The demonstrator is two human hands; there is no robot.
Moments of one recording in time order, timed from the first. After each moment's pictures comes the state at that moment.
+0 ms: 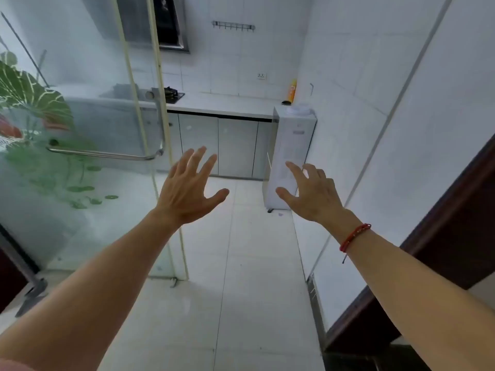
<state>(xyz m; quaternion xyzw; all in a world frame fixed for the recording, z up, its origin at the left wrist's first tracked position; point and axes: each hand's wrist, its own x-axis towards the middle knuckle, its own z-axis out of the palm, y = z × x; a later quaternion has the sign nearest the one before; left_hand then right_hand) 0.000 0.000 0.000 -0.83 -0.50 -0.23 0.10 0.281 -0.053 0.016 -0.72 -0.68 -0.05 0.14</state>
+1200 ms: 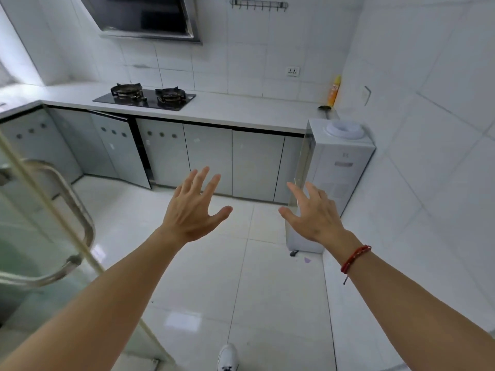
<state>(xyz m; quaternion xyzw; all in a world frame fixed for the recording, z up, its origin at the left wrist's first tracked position) 0.126 0.511 -0.055 -0.81 -0.56 -0.17 0.06 0.410 0.486 -0.048 -0.70 -0.71 0.03 0.09</state>
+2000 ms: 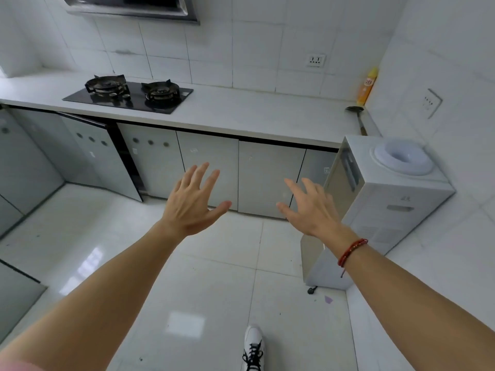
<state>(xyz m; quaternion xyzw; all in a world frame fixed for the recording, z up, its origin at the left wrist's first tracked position) 0.111 0.897 -0.083 -0.81 -0.58 -0.14 0.04 0.393 0.876 -0.077 -0.70 -0.71 0.05 0.07</state>
